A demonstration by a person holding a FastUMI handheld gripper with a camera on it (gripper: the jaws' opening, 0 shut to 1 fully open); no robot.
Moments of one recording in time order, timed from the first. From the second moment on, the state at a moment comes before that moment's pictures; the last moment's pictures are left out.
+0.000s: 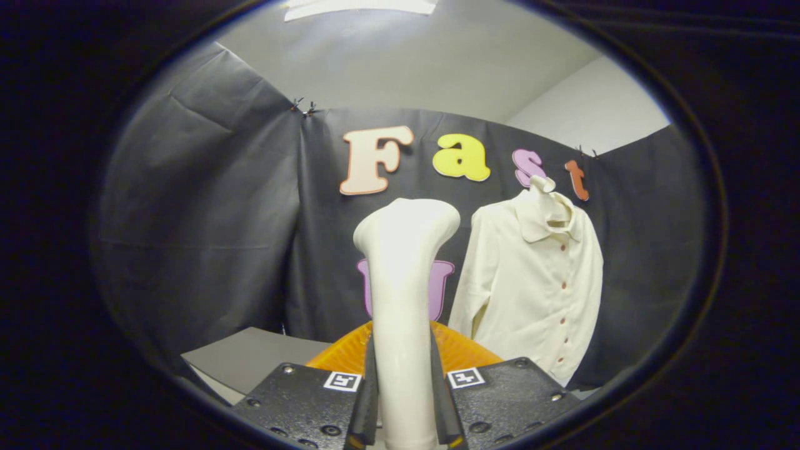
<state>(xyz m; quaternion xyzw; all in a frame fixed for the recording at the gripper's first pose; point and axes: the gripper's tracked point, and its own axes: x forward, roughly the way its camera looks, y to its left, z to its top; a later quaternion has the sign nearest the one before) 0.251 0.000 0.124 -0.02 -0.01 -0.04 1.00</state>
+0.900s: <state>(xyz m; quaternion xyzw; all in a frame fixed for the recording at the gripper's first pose) 0.340 -0.237 0.068 -0.05 0.05 -0.12 0.99</state>
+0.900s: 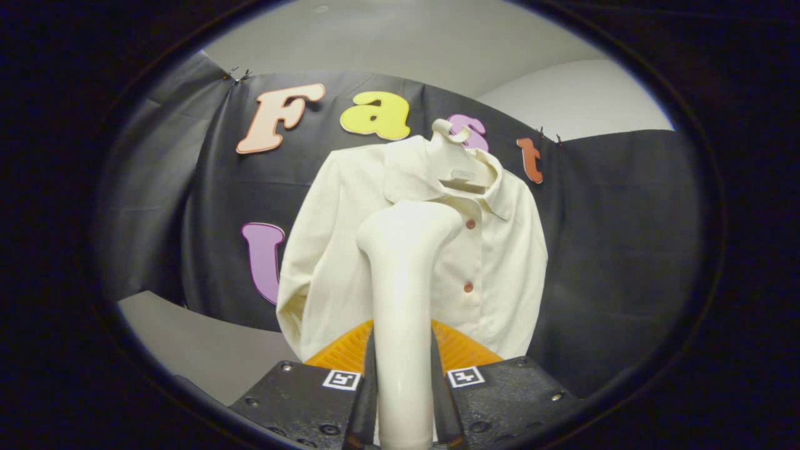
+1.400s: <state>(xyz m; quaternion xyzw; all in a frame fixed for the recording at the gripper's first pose) 0.332 -0.251 0.006 0.00 0.05 -0.10 0.99</state>
